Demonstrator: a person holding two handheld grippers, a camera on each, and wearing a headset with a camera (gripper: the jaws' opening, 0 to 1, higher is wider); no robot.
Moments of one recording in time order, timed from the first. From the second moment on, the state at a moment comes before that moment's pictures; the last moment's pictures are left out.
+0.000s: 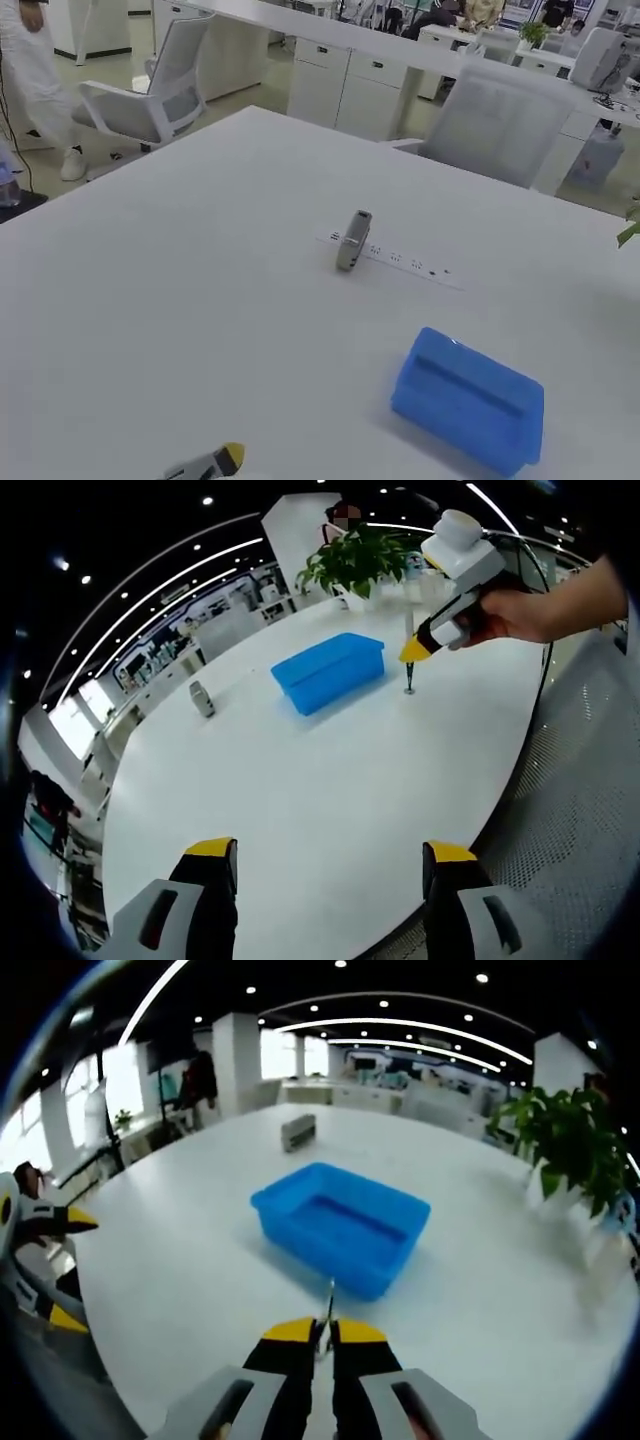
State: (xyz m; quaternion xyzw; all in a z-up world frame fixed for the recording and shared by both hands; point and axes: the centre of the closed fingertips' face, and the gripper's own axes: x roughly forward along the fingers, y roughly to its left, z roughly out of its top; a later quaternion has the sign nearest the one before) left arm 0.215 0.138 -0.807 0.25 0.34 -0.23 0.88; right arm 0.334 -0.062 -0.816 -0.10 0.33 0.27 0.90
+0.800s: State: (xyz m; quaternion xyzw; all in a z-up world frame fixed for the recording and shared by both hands) left arm 0.214 0.138 -0.808 0.25 0.34 -0.23 0.88; right arm 0.360 -0.049 -0.754 -0.08 0.29 0.28 0.91
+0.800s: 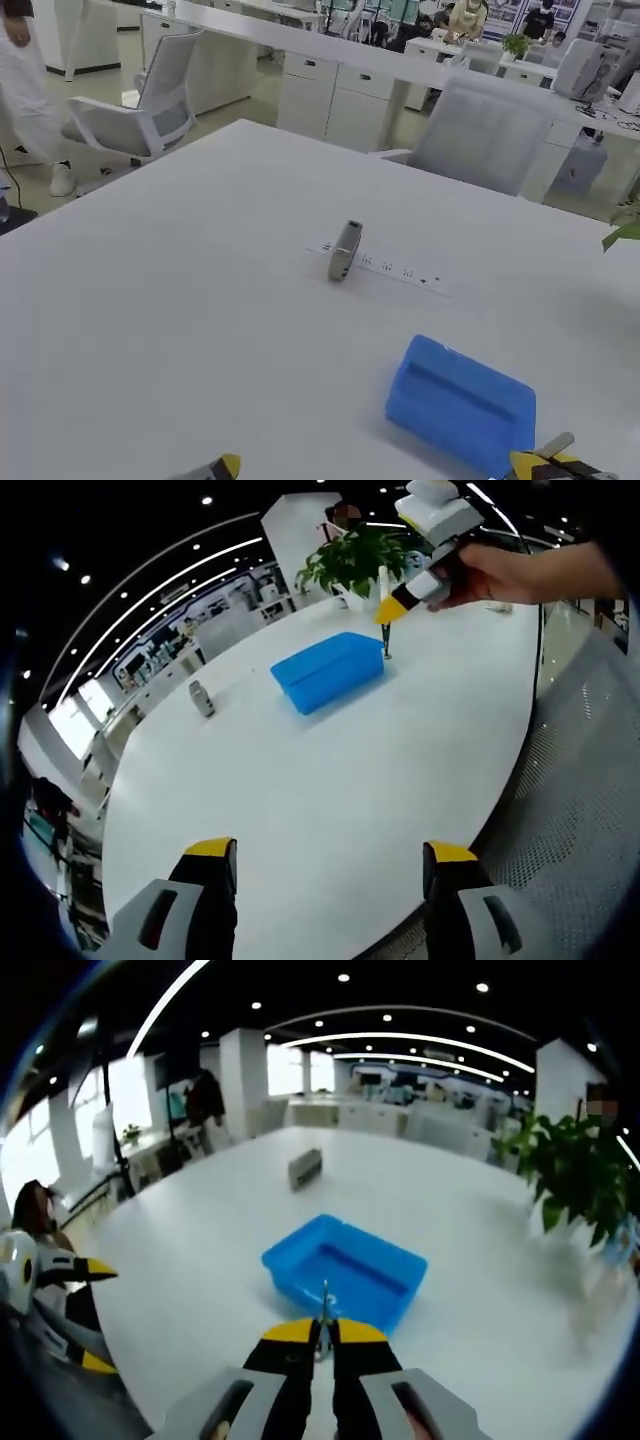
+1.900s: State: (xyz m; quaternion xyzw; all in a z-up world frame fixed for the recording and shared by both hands) left arm 0.210 0.135 -0.813 0.26 0.35 -0.24 0.87; right arm 0.422 -0.047 -0.804 -0.09 0.32 0.25 0.91
